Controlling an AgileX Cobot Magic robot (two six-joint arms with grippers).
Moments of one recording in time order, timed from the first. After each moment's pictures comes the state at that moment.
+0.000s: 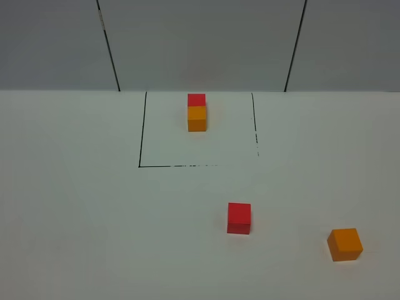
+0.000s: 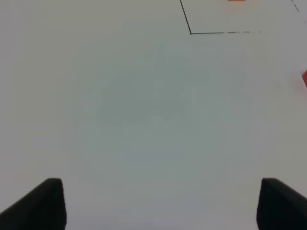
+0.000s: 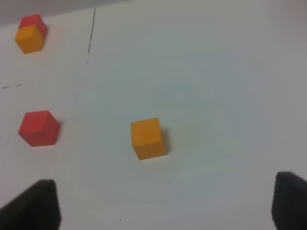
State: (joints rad) left arm -0.05 0.02 -0.53 -0.15 1.08 0.05; right arm 0.00 -0.01 -0.50 0.06 1.05 0.10
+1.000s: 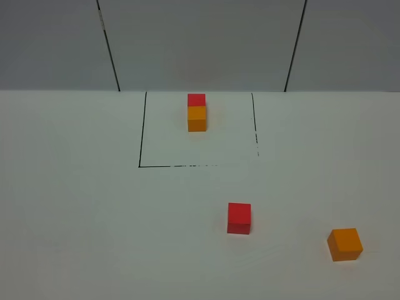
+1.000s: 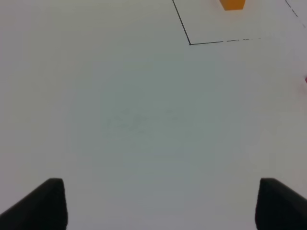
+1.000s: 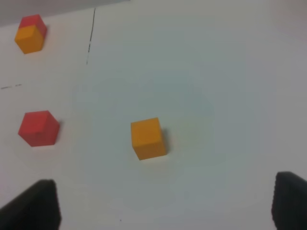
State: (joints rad) left arm -0.05 -0.01 -0.51 -0.15 1.04 0.10; right arm 0.00 -0.01 -0.50 0.06 1.05 0.10
